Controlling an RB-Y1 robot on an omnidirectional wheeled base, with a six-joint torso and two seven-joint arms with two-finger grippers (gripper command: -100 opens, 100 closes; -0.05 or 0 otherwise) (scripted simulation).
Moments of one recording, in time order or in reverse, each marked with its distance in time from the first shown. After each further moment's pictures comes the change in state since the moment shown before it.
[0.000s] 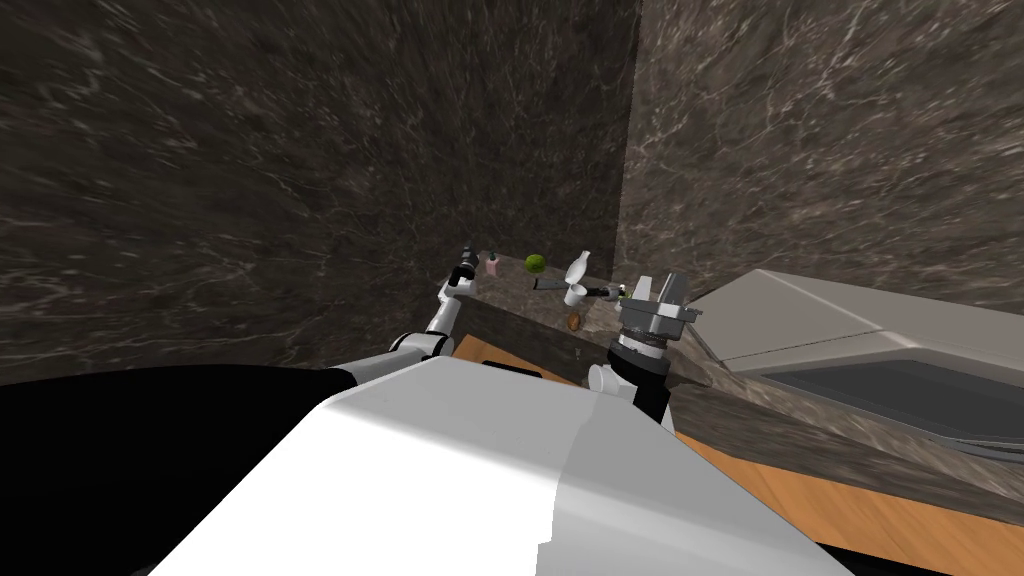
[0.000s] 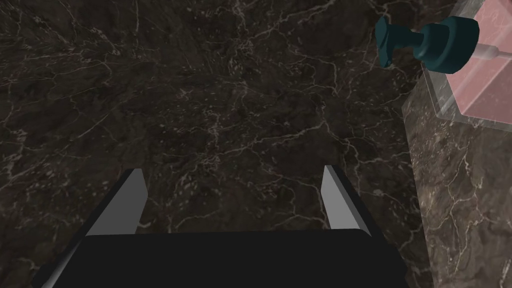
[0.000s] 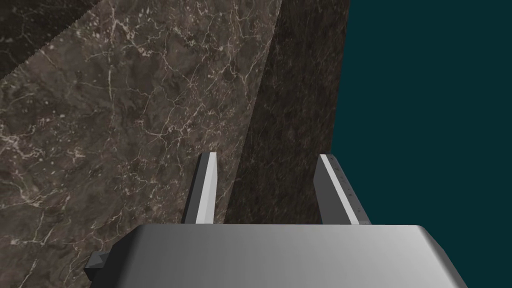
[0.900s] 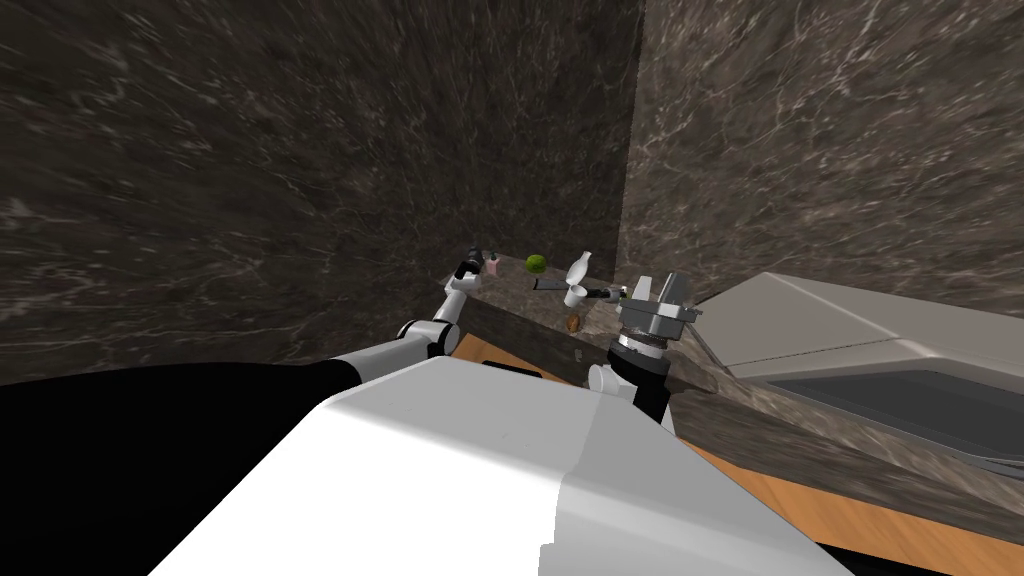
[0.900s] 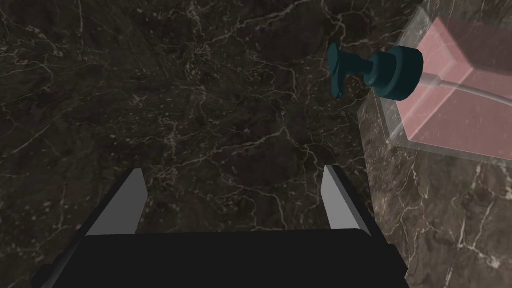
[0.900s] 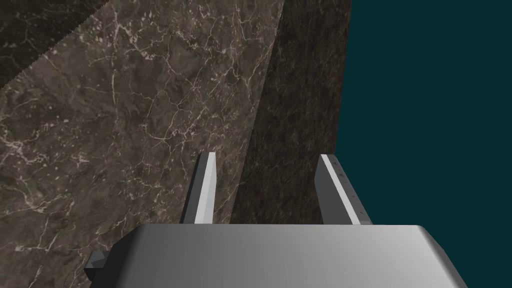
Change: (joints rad) left arm -0.142 -0.003 0.023 0.182 0.017 0.074 0.001; right arm 0.000 0.000 0.000 0.000 0.000 0.000 0.000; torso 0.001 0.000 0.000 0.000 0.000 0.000
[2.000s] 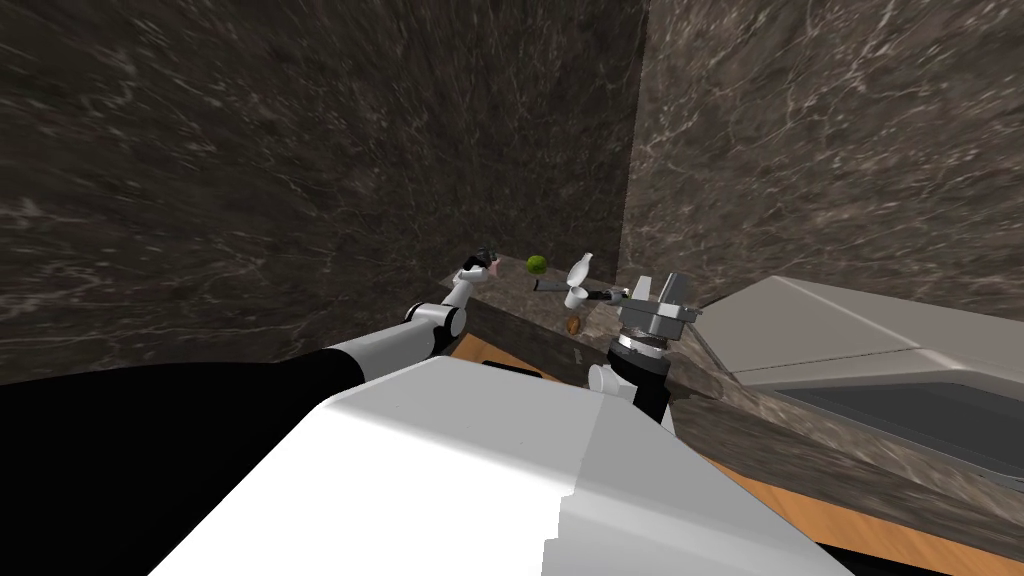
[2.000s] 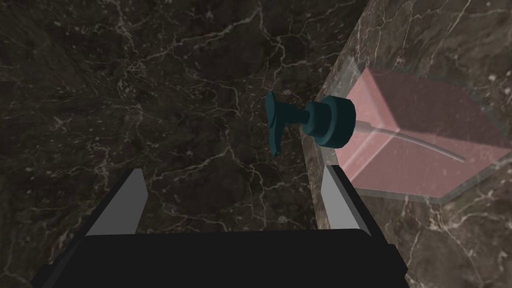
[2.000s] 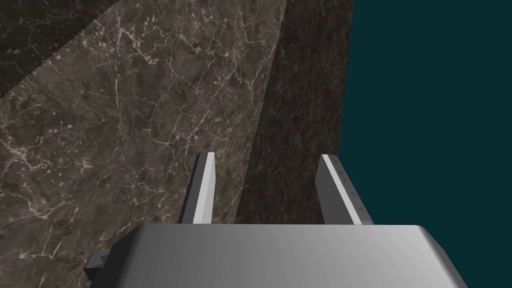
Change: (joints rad) left arm -0.198 0.000 0.030 0.271 0.020 0.097 0.007; right arm 0.000 0.000 0.000 0.000 0.000 0.000 0.000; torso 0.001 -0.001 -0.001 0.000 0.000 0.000
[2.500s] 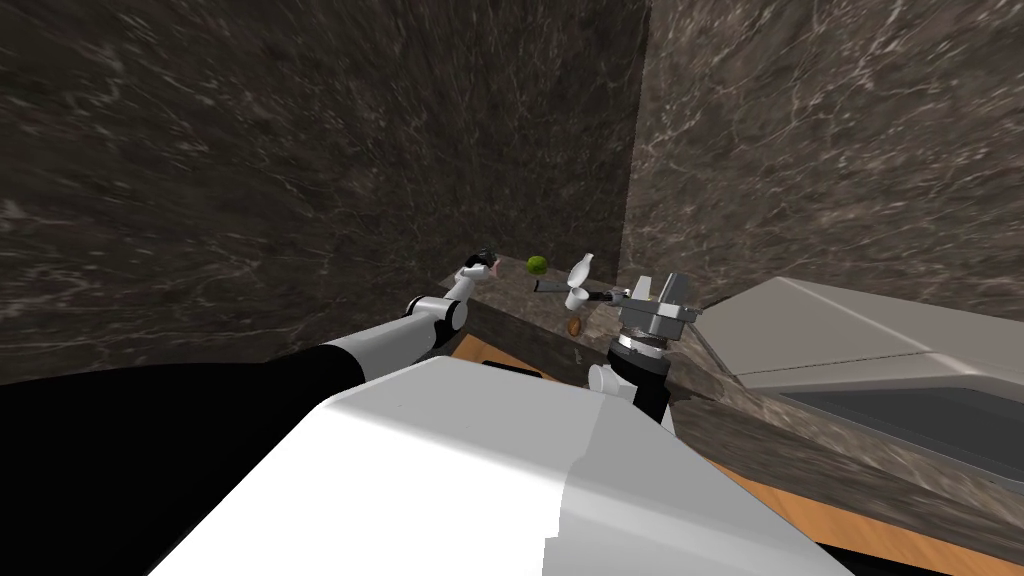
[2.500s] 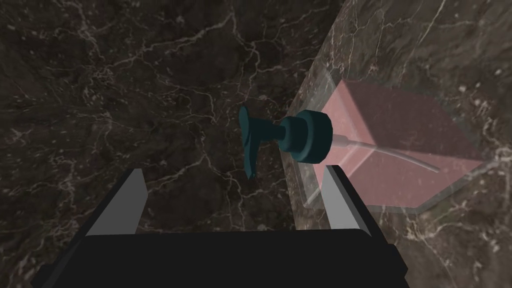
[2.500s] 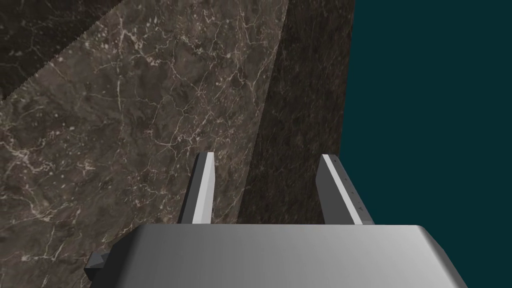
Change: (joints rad) left arm -0.073 0.011 0.008 0.113 0.009 0.038 0.008; right arm 0.000 0.000 0.000 0.000 0.000 0.000 0.000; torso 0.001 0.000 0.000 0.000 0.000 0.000
